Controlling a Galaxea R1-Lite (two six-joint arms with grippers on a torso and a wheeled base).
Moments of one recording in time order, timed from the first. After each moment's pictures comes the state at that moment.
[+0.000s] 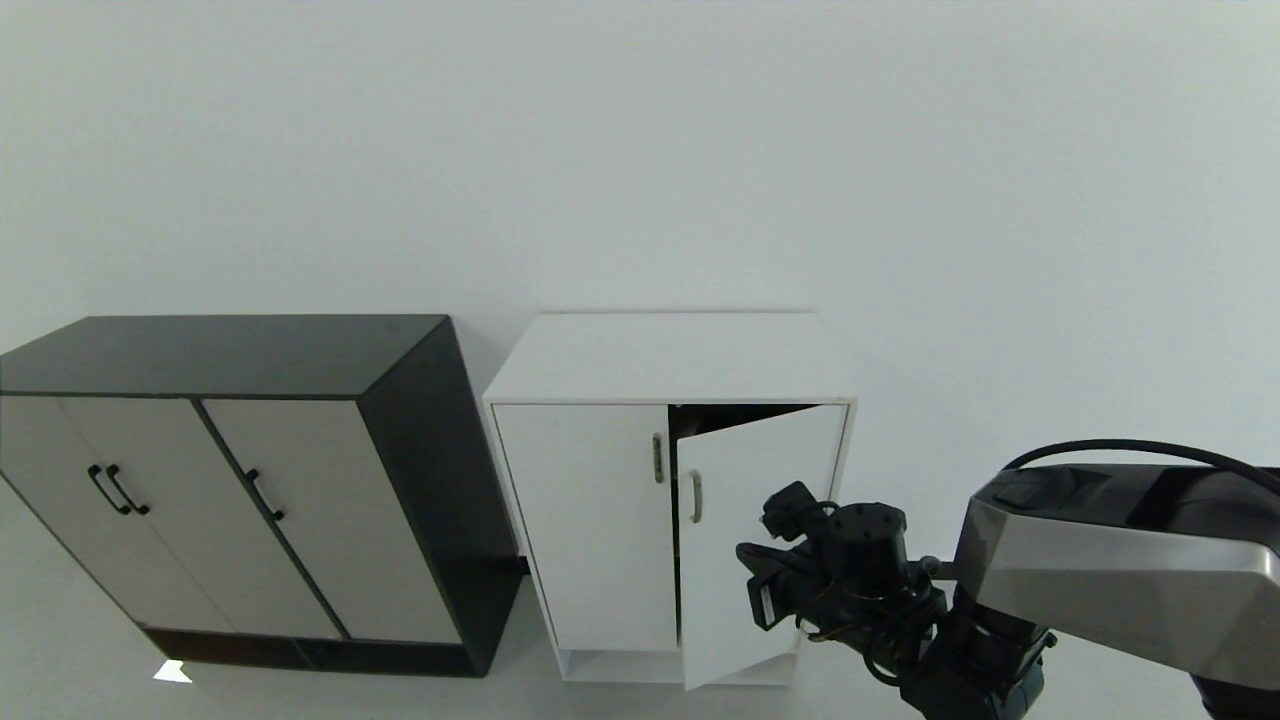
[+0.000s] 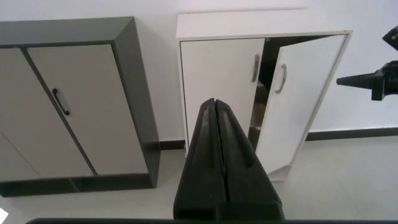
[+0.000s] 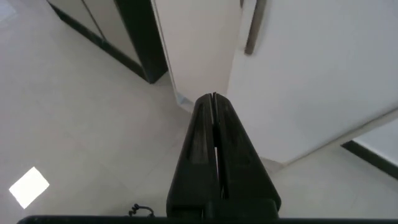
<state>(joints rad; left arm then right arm) 0.00 0.00 0.00 0.00 -0.04 0.02 0.63 2.37 -0.77 -1.30 0.00 0.02</state>
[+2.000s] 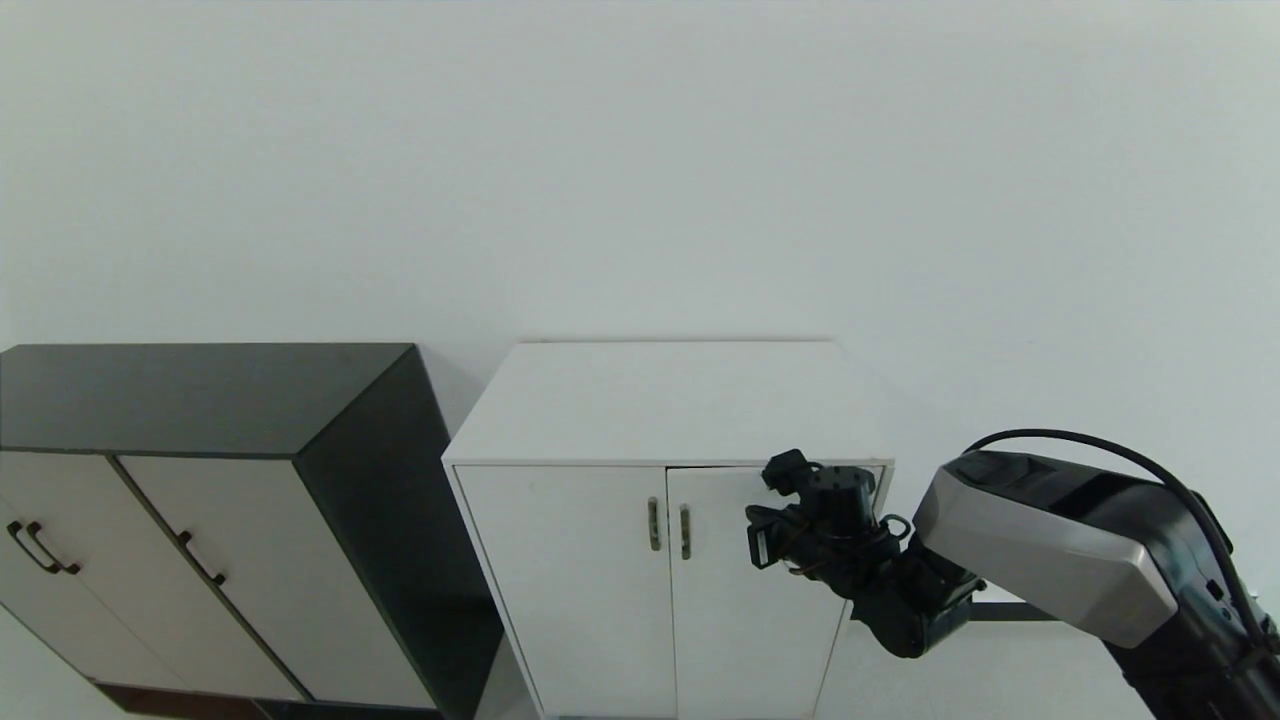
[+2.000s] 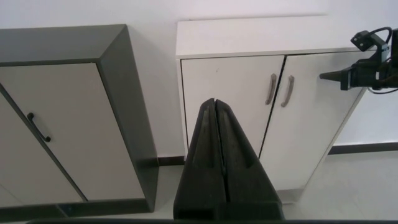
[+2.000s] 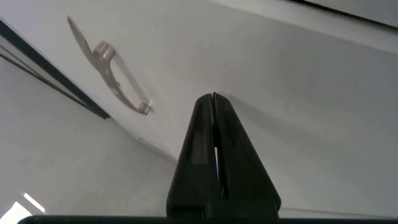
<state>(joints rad) 0.00 0.00 0.00 0.00 -0.03 0.02 0.52 2.56 -1.16 -1.08 0.00 0.04</state>
